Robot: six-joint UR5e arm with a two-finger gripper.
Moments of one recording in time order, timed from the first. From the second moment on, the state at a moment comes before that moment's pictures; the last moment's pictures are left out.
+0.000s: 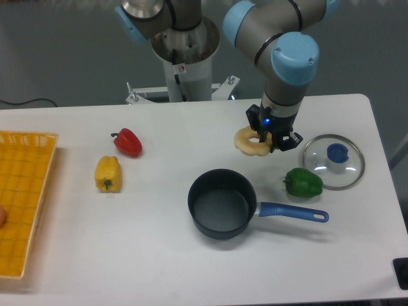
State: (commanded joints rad) arm 2.67 -1.79 -1.64 -1.27 1.55 1.20
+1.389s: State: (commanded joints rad) arm 2.54 -1.89 -1.63 -1.08 1.42 0.74
